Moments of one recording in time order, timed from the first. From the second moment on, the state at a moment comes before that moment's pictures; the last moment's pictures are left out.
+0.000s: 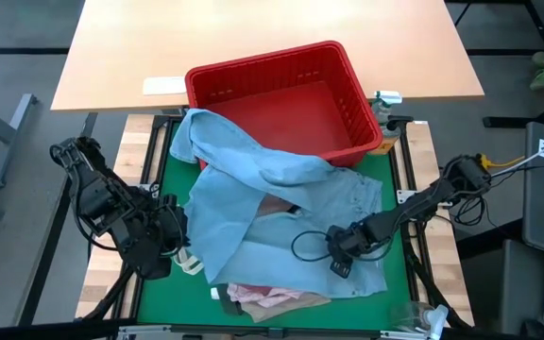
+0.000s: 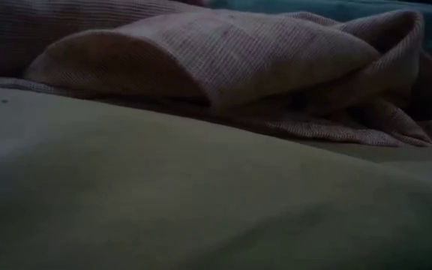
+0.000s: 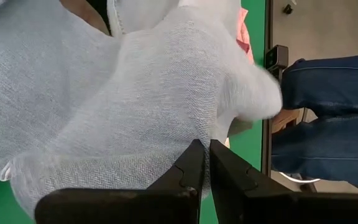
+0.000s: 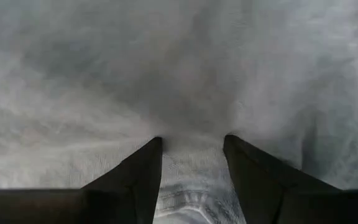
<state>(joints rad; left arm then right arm) -0.77 1.37 1.71 -1.42 -0.33 -0.86 0.52 1.57 0.76 -0.51 -0.13 1.06</state>
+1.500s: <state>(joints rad) -0.57 1.39 1.71 -1.57 -0.49 -0.96 0.52 1.58 1.08 -1.09 -0.22 0.98</state>
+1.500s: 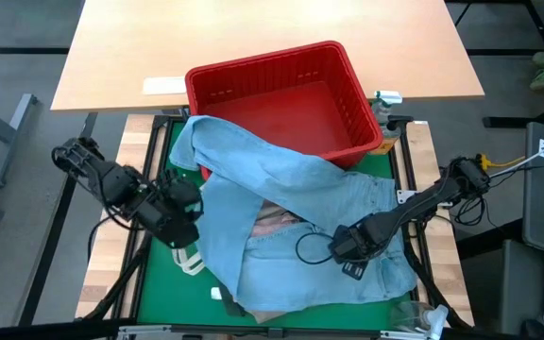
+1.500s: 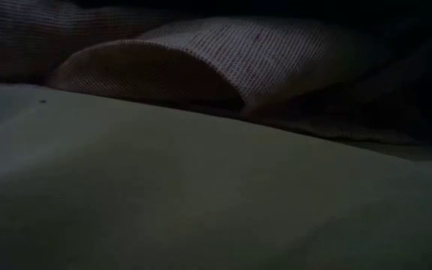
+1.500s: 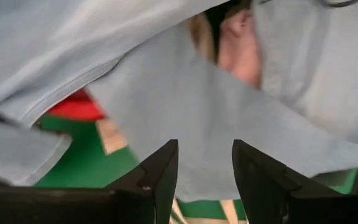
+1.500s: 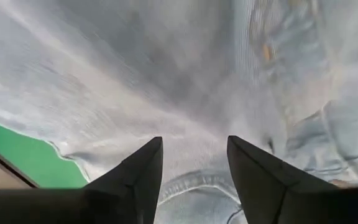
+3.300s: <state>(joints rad) -0.24 1.37 1.55 -1.54 -0.07 -0.51 0.52 1.57 1.20 -0.88 -0.05 0.90</state>
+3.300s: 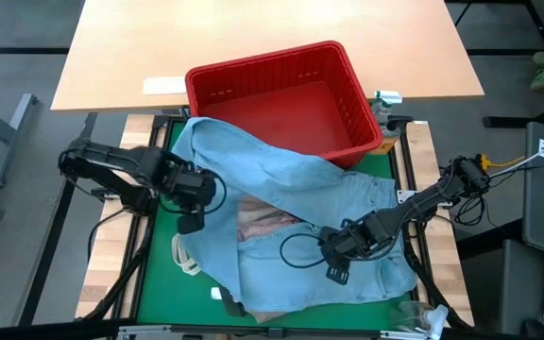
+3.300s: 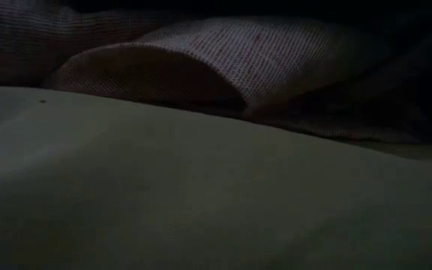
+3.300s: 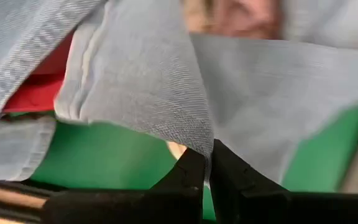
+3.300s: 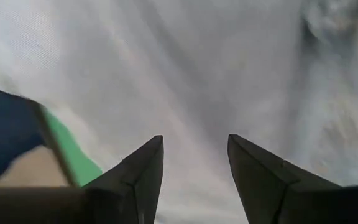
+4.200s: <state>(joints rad) -0.55 1.36 1.94 -1.54 0.09 -0.30 0.32 1.57 1.20 0.05 0.05 0.64</state>
